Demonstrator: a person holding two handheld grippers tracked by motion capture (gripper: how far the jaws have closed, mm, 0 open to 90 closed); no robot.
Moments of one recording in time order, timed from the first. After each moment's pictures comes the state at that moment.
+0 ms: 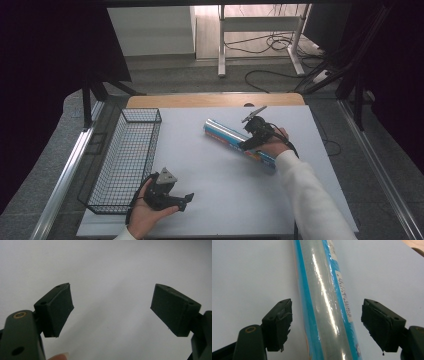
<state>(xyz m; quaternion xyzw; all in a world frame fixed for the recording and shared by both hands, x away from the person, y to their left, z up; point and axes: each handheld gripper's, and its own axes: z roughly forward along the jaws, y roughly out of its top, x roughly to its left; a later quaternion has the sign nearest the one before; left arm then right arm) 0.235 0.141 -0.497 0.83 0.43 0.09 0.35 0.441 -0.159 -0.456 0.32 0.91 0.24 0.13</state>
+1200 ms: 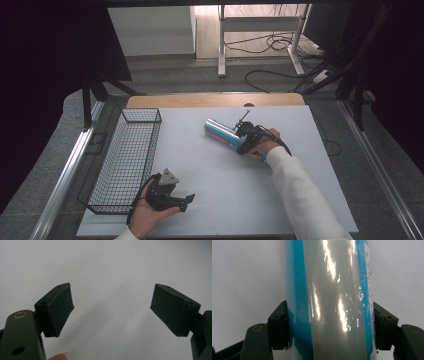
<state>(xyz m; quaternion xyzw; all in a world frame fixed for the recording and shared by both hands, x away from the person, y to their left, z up) 0.237 0.139 -0.503 0.84 0.42 0.10 0.34 0.465 -0.139 -0.498 0.27 0.95 0.13 0.11</state>
